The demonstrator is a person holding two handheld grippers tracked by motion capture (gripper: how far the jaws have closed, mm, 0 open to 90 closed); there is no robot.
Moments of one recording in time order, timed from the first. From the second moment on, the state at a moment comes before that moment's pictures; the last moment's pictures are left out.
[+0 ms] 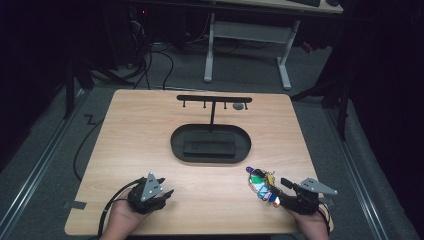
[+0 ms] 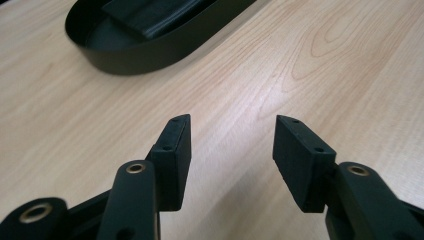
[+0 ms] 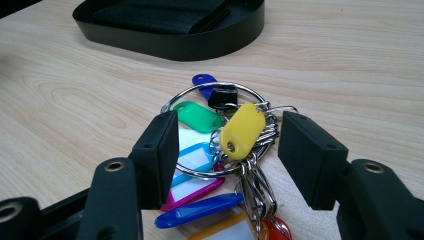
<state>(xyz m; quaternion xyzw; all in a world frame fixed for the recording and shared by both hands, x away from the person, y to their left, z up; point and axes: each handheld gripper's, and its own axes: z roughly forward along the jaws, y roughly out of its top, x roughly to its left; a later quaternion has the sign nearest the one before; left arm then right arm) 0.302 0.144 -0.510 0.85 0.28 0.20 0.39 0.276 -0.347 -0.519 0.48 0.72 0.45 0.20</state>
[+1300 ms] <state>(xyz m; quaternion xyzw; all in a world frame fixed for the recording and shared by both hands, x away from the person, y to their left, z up) 0.295 0.177 -0.517 0.81 0.32 0.20 0.44 0.277 -0.308 -0.501 0.46 0.79 0.33 0.22</state>
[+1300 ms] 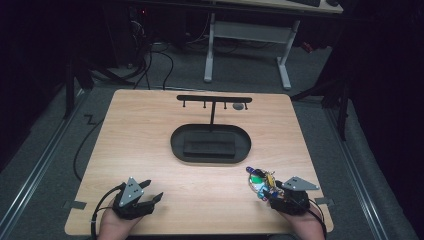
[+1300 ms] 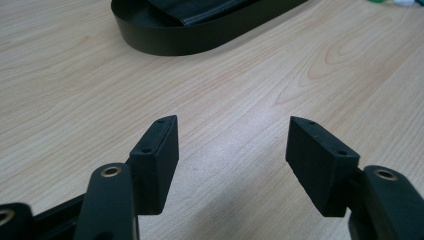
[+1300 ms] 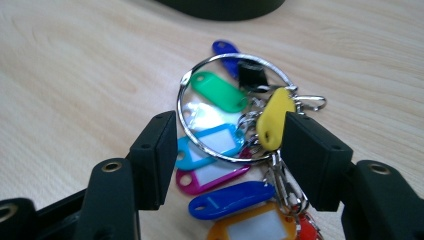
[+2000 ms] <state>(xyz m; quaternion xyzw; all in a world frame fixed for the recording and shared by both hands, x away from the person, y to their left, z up) 0.301 0.170 -0.515 0.81 0.29 0.19 0.47 0.317 -0.263 -0.482 0.43 0.88 0.17 0.12</state>
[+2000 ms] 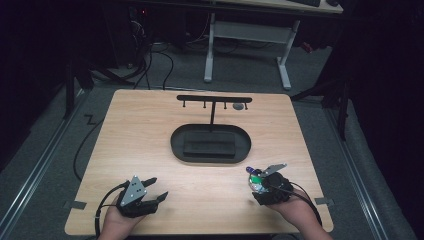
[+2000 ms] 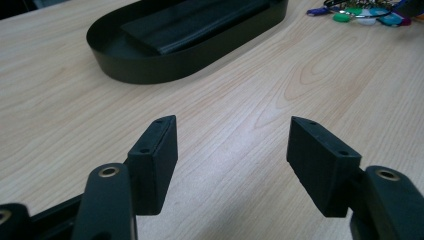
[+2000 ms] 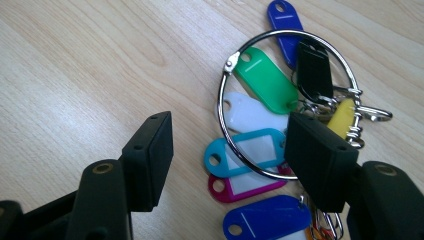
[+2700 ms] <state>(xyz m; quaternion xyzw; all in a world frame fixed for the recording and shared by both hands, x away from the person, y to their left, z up) 0.288 0.184 -0.518 0.81 0.30 0.21 0.45 0.339 -0.237 -0.472 0.40 0.91 0.09 0.09</state>
